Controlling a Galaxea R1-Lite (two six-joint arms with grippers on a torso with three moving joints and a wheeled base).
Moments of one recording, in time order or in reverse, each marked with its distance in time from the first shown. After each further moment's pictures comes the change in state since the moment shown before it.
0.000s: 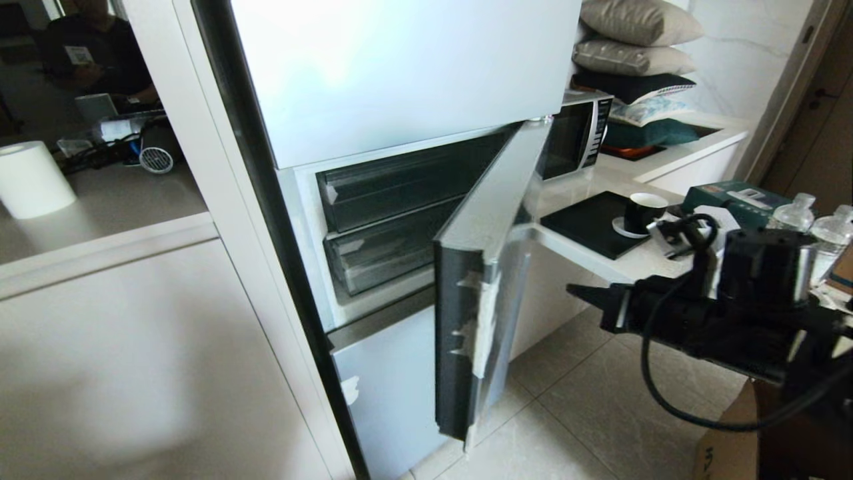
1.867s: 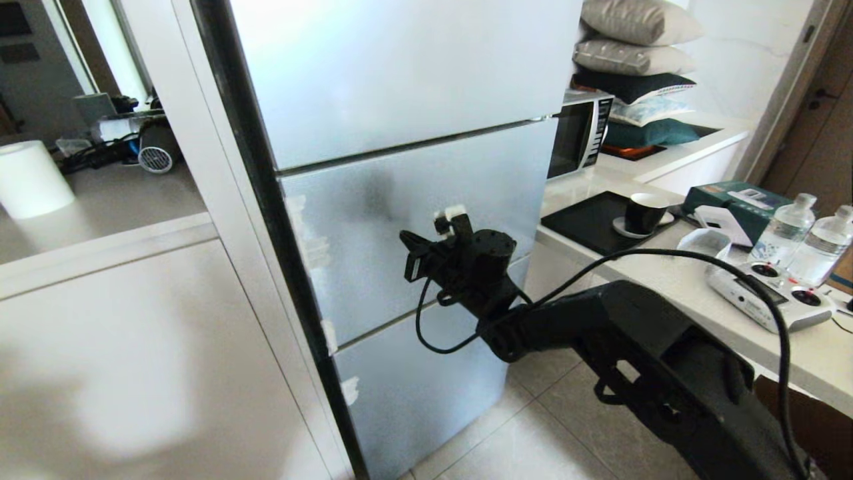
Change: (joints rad) left arm 0.000 0.000 0.000 0.000 0.000 0.000; right arm 0.284 0.952 -1.248 -0.170 -0.118 -0.222
